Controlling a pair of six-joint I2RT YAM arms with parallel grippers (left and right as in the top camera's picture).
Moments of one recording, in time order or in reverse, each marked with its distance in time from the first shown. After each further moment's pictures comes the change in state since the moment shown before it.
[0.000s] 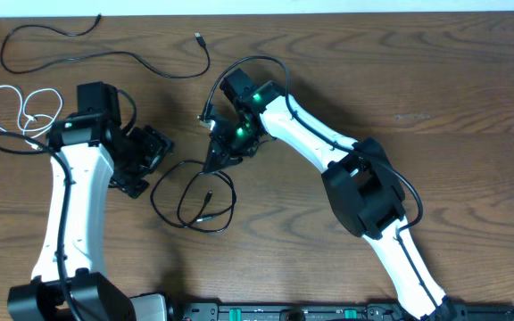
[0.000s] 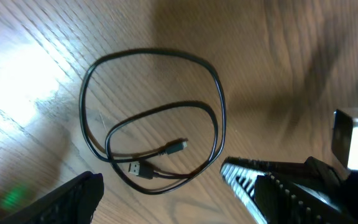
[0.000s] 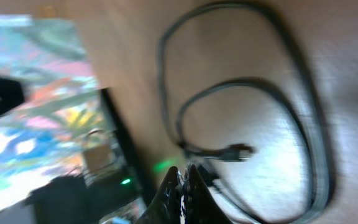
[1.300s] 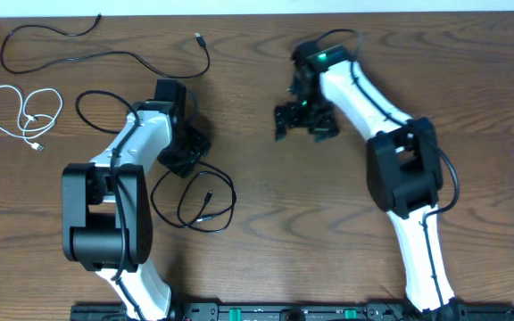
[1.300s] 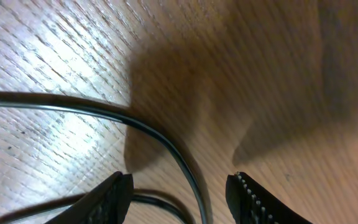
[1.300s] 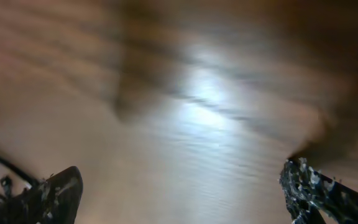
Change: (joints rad) left arm -0.223 0.426 -0.006 0.324 -0.089 -0.182; right arm -0.293 -0.009 0.024 -0.294 0.609 0.093
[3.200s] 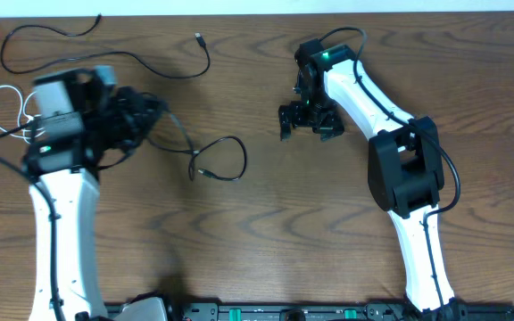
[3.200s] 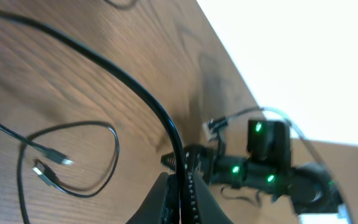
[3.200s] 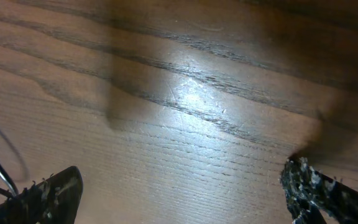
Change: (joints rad) left arm 0.313 -0.566 -0.008 0.119 0.537 0.249; right arm 0.002 0.000 0.000 -0.004 0.050 0.000
